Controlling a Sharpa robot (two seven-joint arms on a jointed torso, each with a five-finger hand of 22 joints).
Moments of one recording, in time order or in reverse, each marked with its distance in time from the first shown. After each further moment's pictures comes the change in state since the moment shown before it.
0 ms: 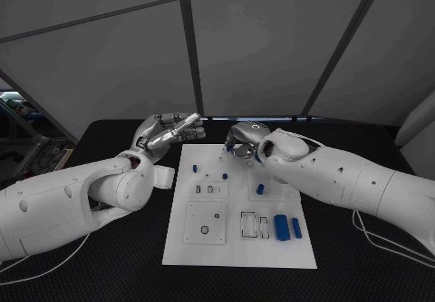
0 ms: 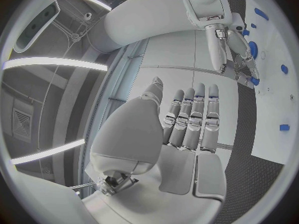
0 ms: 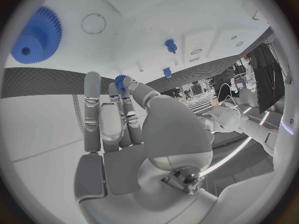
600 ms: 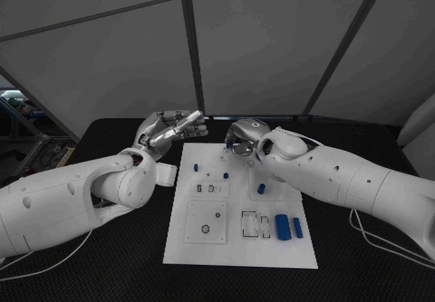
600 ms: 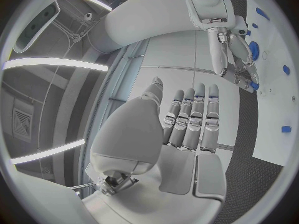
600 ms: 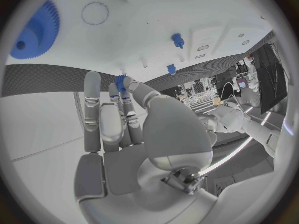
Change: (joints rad) left arm 0.008 0.007 0.000 -0.003 0.000 0.000 -0.001; left_hand 0.000 0.000 0.000 0.000 0.000 0.000 0.000 0.000 0.000 0.000 0.000 0.000 0.000 0.000 0.000 0.000 -0.001 0.000 0.000 0.000 0.000 -0.001; right arm 0.000 0.033 0.000 -0.048 0.009 -0.028 0.002; right_hand -0.004 -0.004 0.003 0.003 -0.001 -0.001 0.000 -0.003 -0.002 0.000 0.000 0.000 -0.002 0.000 0.000 0.004 0.004 0.000 0.000 0.000 0.004 0.003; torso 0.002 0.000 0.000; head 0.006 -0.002
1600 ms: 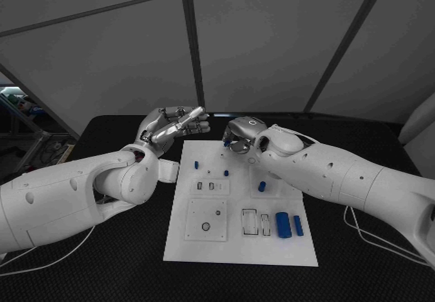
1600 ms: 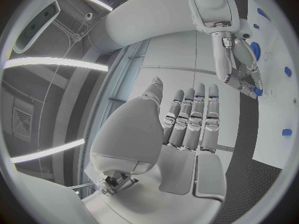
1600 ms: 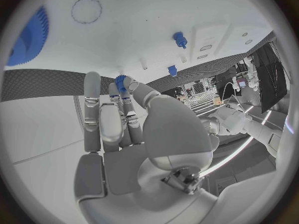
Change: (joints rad) left arm 0.007 0.009 0.000 -0.003 0.000 0.000 0.000; left_hand 0.000 0.000 0.000 0.000 0.000 0.000 0.000 0.000 0.000 0.000 0.000 0.000 0.000 0.000 0.000 0.000 0.000 0.000 0.000 0.000 0.000 0.000; right arm 0.000 0.042 0.000 -0.050 0.009 0.017 0.007; right_hand -0.005 -0.005 0.006 0.000 -0.001 -0.003 0.000 -0.003 0.000 0.000 0.000 -0.004 0.000 0.000 0.000 0.004 0.000 0.000 0.000 0.000 0.000 0.001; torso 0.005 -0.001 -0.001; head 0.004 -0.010
